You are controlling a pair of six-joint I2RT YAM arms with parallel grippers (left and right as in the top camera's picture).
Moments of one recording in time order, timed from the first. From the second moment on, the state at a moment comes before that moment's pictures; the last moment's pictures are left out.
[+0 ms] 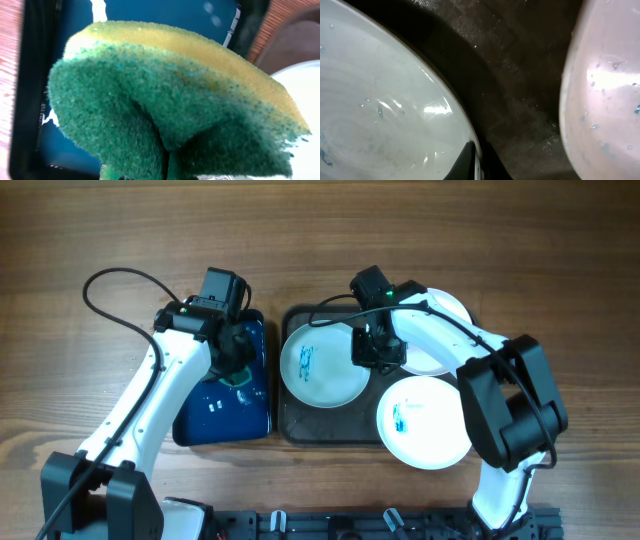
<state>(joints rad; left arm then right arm) -0.25 1.53 1.14 -1.01 -0.09 -0.66 0.47 2.01 1.33 -0.88 -0.14 0.52</state>
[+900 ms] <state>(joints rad) -0.38 1.94 1.10 -0.54 0.61 -0.40 0.47 2.01 1.32 -0.87 -0.16 0.52</state>
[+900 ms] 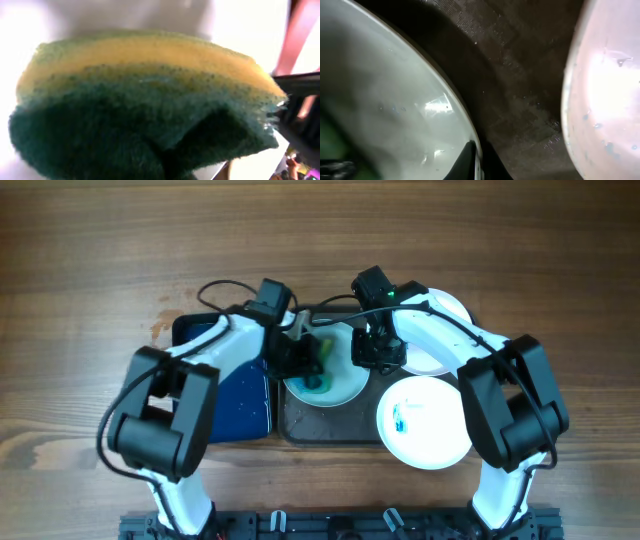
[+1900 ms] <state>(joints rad) -0.42 1.99 1.19 -0.74 0.52 -0.54 0.46 2.01 1.32 -0.88 -0.16 0.52</state>
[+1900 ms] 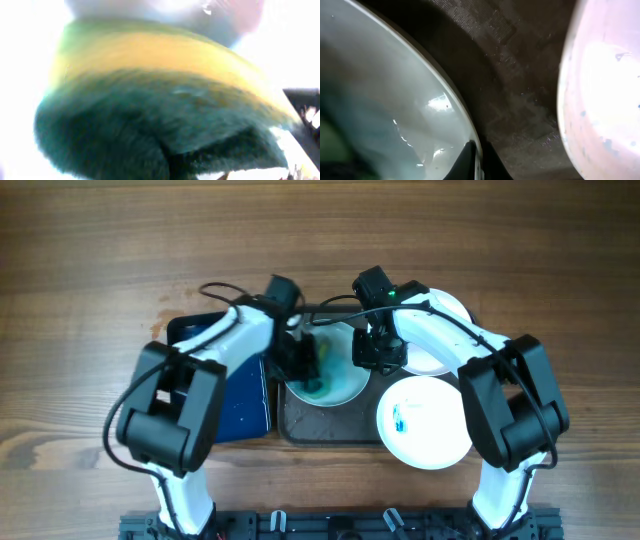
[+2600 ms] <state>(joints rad) -0.30 2.00 1.23 -0.87 0.44 -0.56 0.46 2.01 1.32 -0.90 -0.16 0.52</state>
